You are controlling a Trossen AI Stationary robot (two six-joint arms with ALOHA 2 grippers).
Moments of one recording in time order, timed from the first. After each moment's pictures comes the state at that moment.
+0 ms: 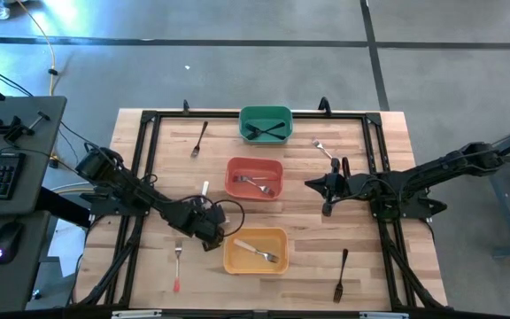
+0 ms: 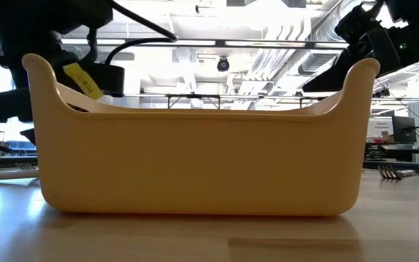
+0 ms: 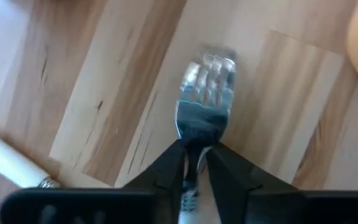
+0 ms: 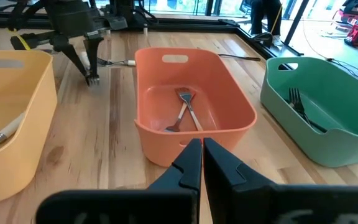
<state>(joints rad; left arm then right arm) -0.44 1.69 0.83 -0.53 -0.33 -0.76 0.19 0.90 0.27 0.28 0.42 0.05</state>
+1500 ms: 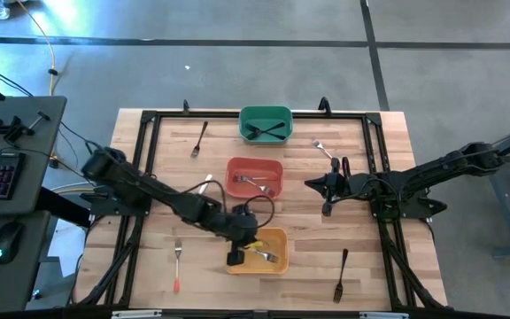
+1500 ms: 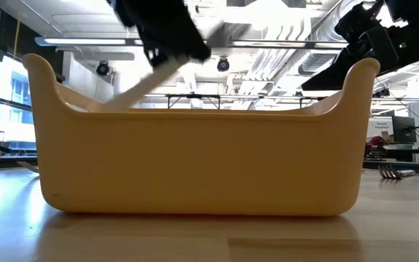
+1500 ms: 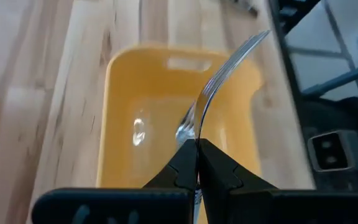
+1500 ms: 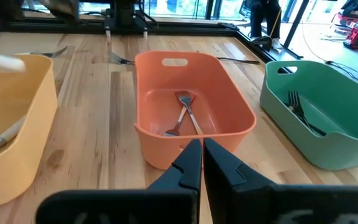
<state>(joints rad) -0.38 1.72 1.17 -0.23 -0.07 -0.38 0.19 0.90 0.27 0.30 0.42 0.04</state>
